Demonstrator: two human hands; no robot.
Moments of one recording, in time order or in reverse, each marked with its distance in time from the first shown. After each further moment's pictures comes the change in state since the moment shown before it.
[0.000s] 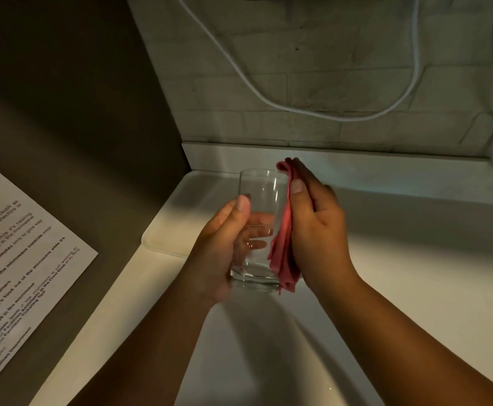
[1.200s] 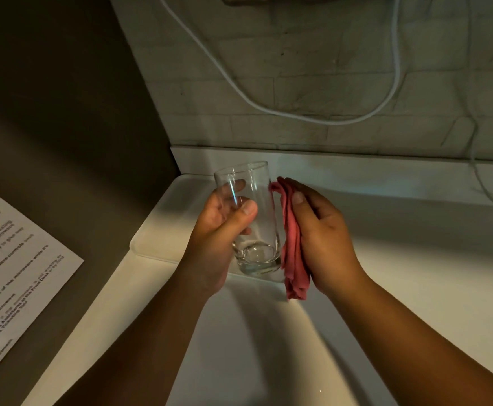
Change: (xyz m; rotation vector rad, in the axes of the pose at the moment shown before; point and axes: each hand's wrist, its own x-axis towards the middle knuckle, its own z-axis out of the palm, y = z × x) left_hand 0.012 0.001 0.010 -0.009 0.027 0.175; right_hand 0.008 0.009 -0.029 0.061 -0.094 0.062
